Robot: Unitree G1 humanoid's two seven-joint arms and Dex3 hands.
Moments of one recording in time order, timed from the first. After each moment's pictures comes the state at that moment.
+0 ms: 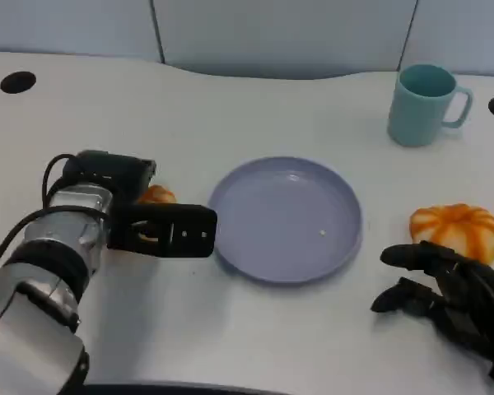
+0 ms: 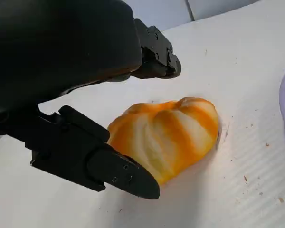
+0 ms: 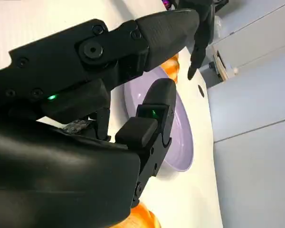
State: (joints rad) left arm -0.98 0.19 -0.59 1.31 0.82 -0.02 0.04; right arm -0.35 -0.11 -0.24 0.95 0.35 -0.23 0.84
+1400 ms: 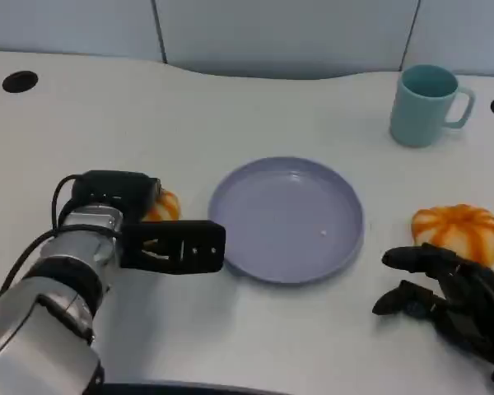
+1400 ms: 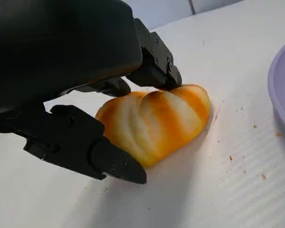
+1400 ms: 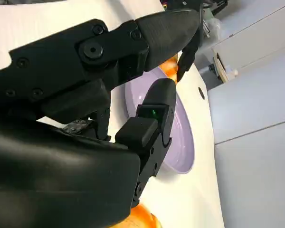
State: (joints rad) left arm -0.95 0.14 -0.62 1.36 0.78 0.00 0.16; right arm -0.33 -0.11 -0.23 0.92 0.36 -0.20 0.85
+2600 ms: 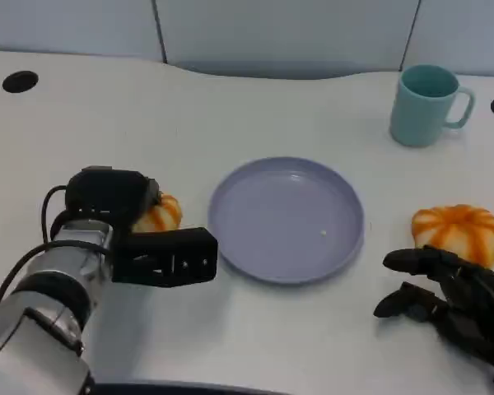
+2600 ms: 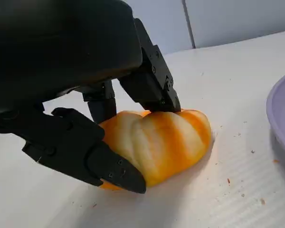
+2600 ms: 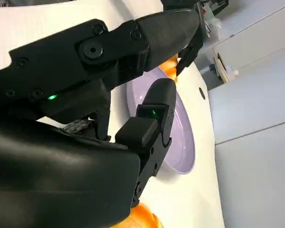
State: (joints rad) left arm -0.90 0.16 -0.57 1.36 0.76 -0.09 0.35; right arm -0.31 -0.11 -0.23 0.89 0.36 -0.19 0.84
